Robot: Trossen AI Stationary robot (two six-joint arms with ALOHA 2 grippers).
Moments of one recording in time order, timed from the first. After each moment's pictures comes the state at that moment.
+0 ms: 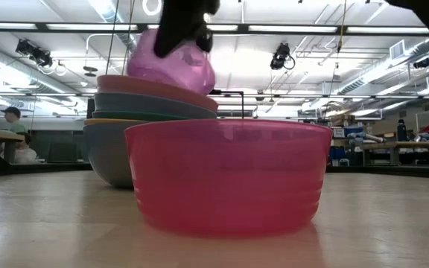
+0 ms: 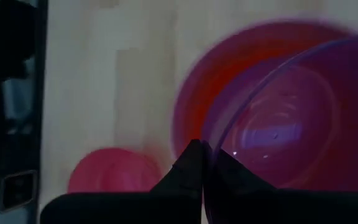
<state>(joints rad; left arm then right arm) -0.19 0.53 1.13 -0.63 -0.28 -0.17 0.17 2.28 2.32 -1.13 -0.11 0.21</state>
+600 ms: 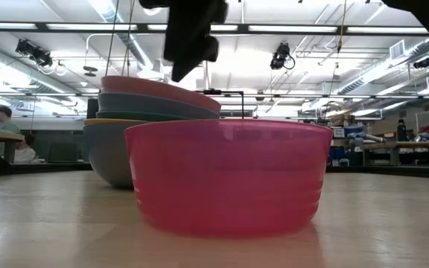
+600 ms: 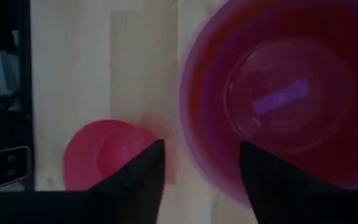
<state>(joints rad) -0.19 0.53 1.13 -0.65 -0.28 -0.17 0.18 2.30 2.32 -1.21 -0.12 0.21</state>
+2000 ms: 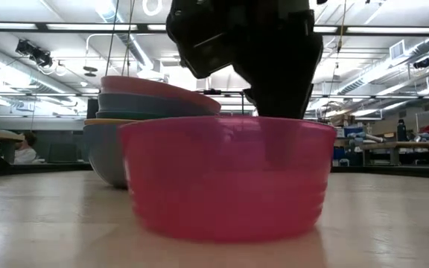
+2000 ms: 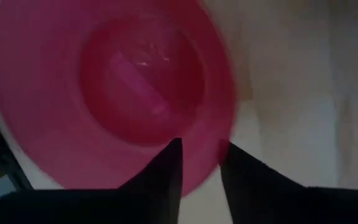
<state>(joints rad) -0.19 0.53 1.13 -0.65 -0.28 -0.22 0.37 2.26 1.88 -1.05 -0.14 0.65</state>
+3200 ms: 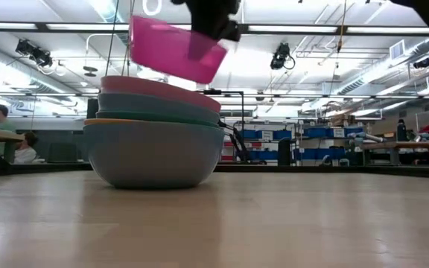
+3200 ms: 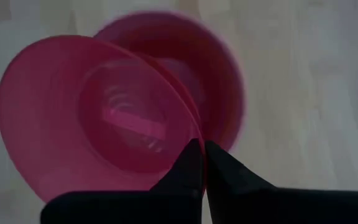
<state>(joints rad) -0.19 0.54 1.13 -0.64 -0.28 -0.19 0.12 2.21 2.33 -1.30 0.12 0.33</state>
